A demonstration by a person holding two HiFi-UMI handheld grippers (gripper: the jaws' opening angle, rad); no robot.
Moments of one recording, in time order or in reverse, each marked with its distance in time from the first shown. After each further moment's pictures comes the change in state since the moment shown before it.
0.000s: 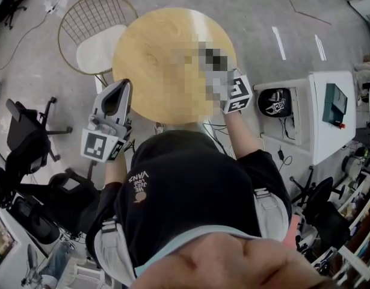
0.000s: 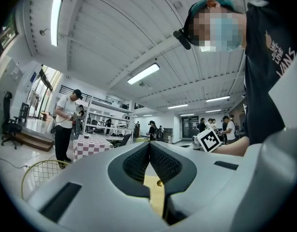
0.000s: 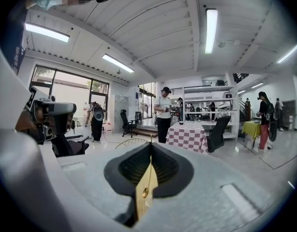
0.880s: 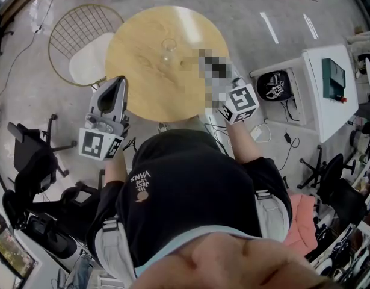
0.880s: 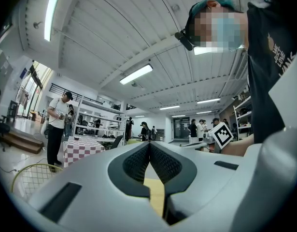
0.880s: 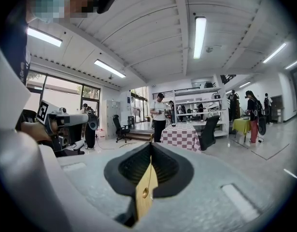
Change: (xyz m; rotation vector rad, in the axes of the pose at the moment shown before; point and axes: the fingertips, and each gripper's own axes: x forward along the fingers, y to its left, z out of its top) left arm 0.014 -0.002 0.010 0.033 -0.079 -0.143; right arm -0.063 0.011 0.010 0.072 -0.044 -0.100
